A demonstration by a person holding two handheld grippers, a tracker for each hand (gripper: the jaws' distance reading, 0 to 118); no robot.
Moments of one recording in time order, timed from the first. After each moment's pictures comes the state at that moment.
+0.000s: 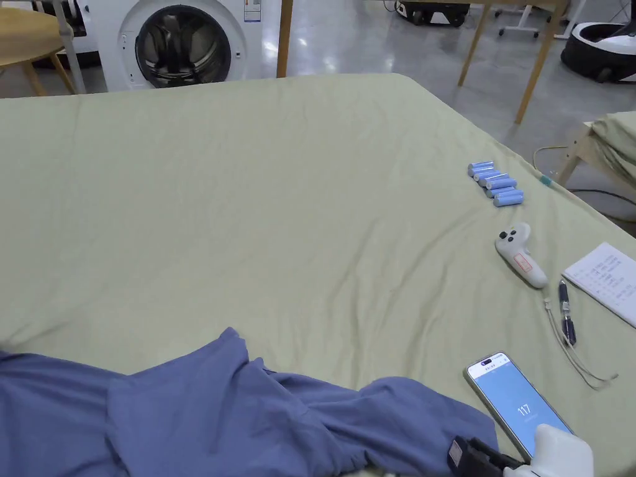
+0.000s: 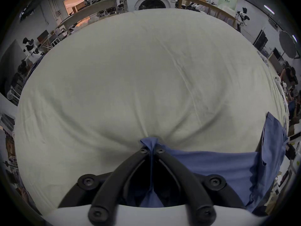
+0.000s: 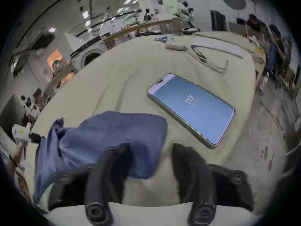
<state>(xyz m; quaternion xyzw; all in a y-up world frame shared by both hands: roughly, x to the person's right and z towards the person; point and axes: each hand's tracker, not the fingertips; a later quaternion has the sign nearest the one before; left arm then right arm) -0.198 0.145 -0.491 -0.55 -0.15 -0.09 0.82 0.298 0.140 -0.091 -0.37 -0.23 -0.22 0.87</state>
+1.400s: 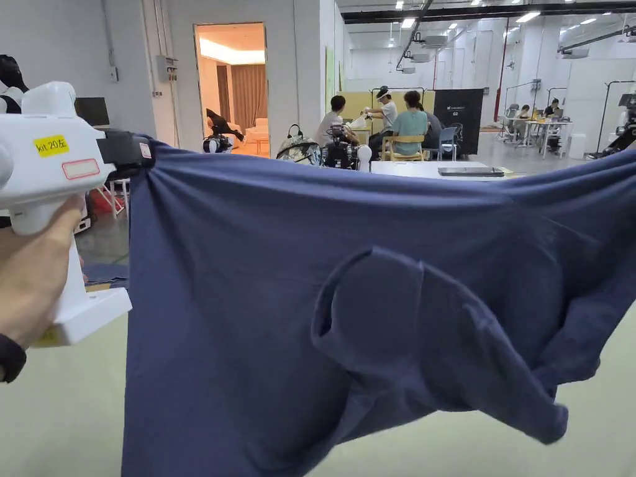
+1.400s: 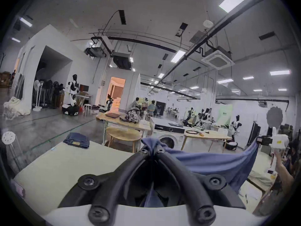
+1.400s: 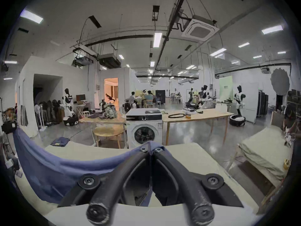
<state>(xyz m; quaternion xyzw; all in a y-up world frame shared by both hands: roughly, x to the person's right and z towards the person) -0.365 0.557 -0.325 -0.02 -0.09 0.12 0.99 0.281 0.585 -0.364 -0.07 -0.03 -0.02 1.00</state>
